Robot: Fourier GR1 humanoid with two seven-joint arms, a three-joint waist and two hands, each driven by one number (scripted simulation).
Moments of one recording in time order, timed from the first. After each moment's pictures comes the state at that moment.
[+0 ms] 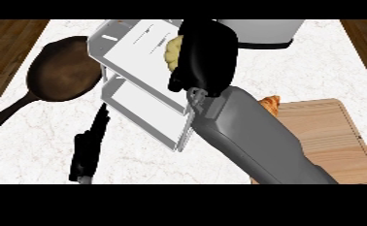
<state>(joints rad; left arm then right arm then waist) 0.04 0.20 -0.23 -1.35 0.07 0.30 -0.02 -0.95 -0.01 0.45 -1.44 1.00 0.05 1.18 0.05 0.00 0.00</state>
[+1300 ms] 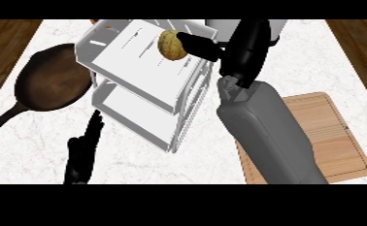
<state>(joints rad) 0.09 0.20 -0.20 -1.37 0.07 0.31 0.01 -0.82 0.00 0.27 -1.43 0.97 -0.71 1.05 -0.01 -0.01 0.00</state>
